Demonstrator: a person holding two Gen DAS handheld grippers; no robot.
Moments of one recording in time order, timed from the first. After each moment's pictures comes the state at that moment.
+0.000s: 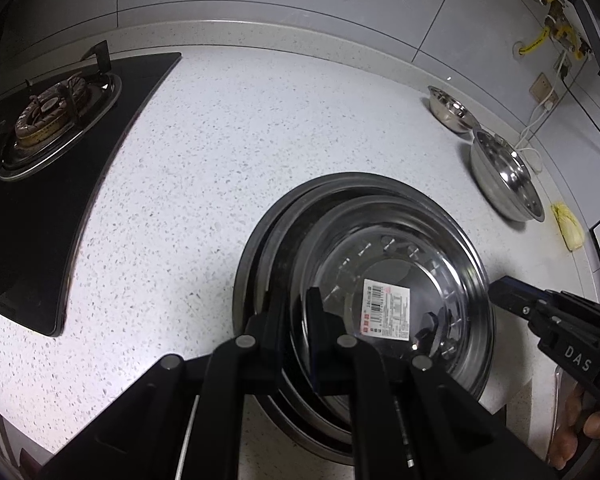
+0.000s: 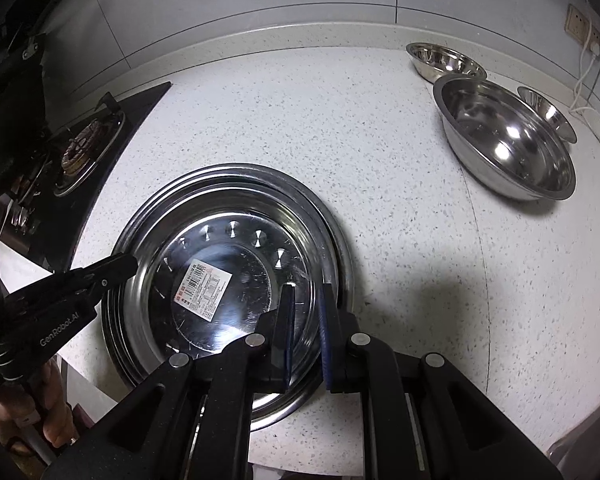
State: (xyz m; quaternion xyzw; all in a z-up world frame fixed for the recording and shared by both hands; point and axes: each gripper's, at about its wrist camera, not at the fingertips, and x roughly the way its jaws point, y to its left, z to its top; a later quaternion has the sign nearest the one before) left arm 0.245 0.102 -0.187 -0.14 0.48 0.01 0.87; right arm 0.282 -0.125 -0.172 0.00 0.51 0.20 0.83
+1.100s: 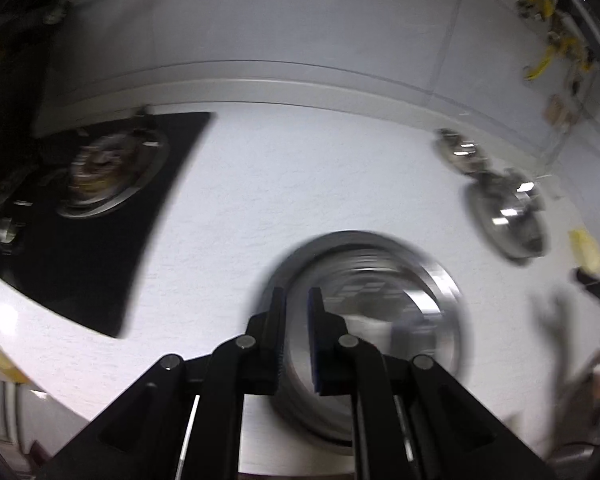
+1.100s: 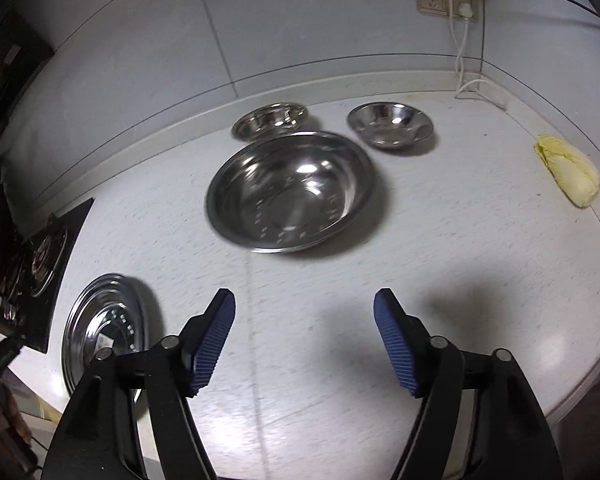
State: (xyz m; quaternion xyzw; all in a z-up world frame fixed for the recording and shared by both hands) left arm 0.231 0.075 -0.112 -0.12 0.44 0.06 0.89; right arm 0.329 -0.332 -0.138 0.09 0.46 0.11 0.87
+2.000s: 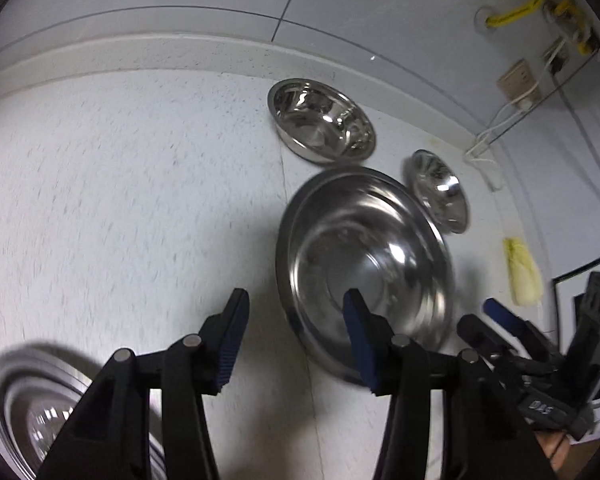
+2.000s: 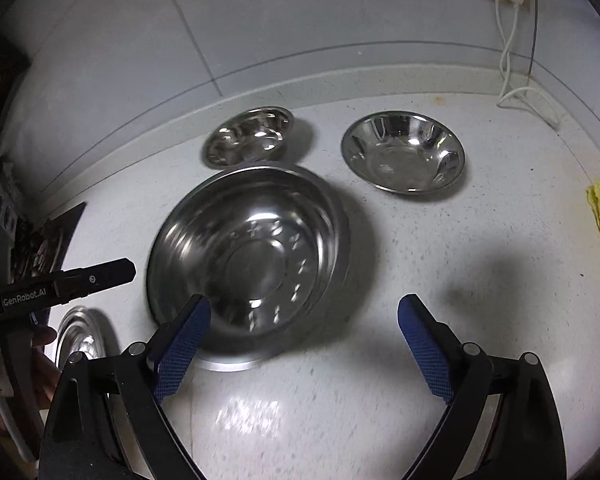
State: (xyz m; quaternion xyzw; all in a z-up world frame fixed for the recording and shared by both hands) left arm 0.467 -0.097 -0.146 -0.17 0.53 -0.06 0.83; right arm 0.454 -0.362 -0.163 0.08 0.48 0.17 0.85
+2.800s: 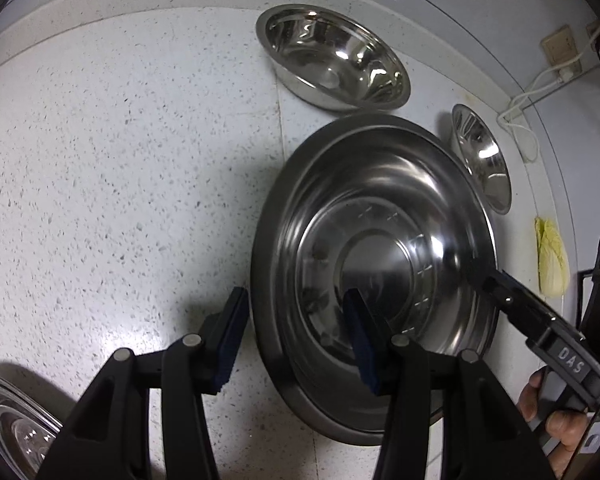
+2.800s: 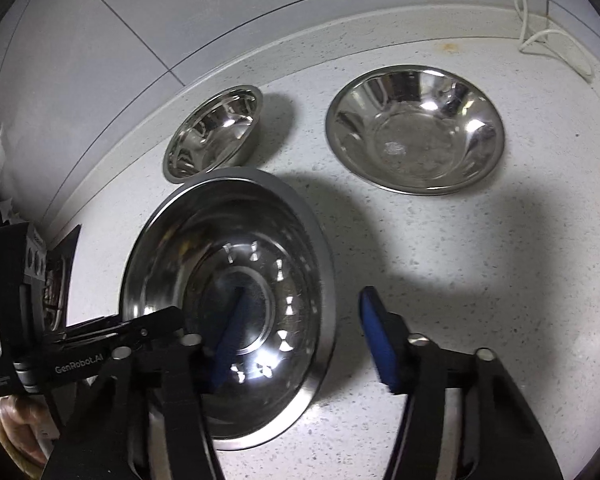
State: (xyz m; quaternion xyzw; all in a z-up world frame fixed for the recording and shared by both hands) left arm 0.508 -0.114 -0.195 -0.16 0.61 -0.06 0.77; right arm 0.509 -0.367 -0.209 0.15 0.54 0.18 0.81
